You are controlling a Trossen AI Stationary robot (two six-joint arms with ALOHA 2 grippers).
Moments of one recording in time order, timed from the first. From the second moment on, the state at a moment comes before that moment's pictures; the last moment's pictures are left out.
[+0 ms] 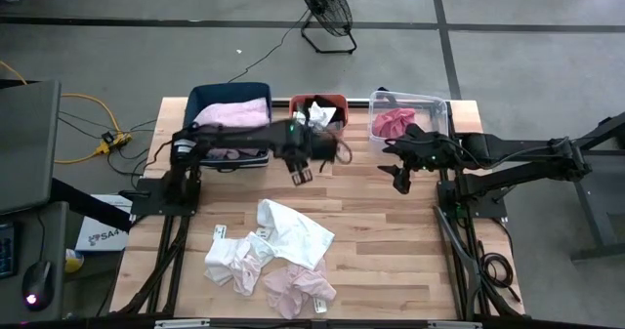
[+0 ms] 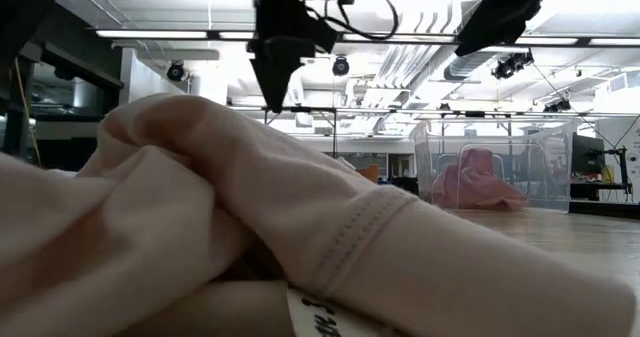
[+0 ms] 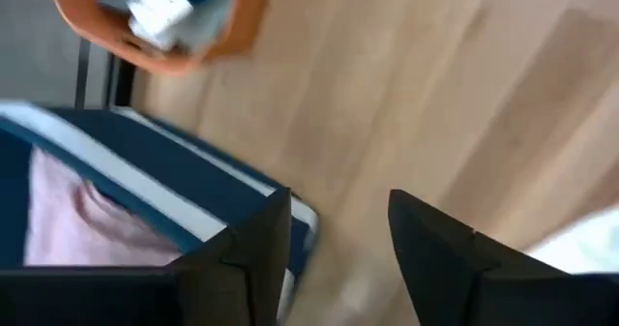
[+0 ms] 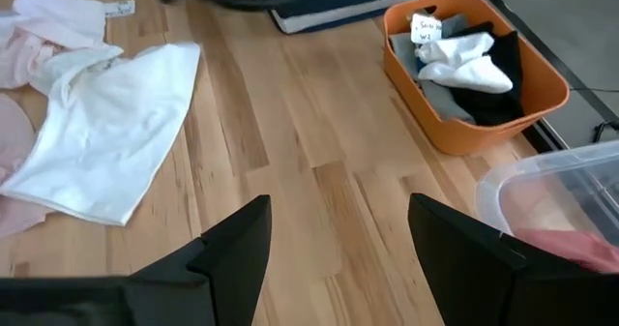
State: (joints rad) left arm 0.08 1.98 1.90 -1.43 -0.42 -0.33; right arm -0.03 0.91 0.89 -0.66 0.23 0.21
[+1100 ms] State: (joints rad) left arm -0.35 1.90 1.38 -0.93 -0.24 -0.39; right arm 0.09 0.91 0.89 -0.68 0.24 0.24
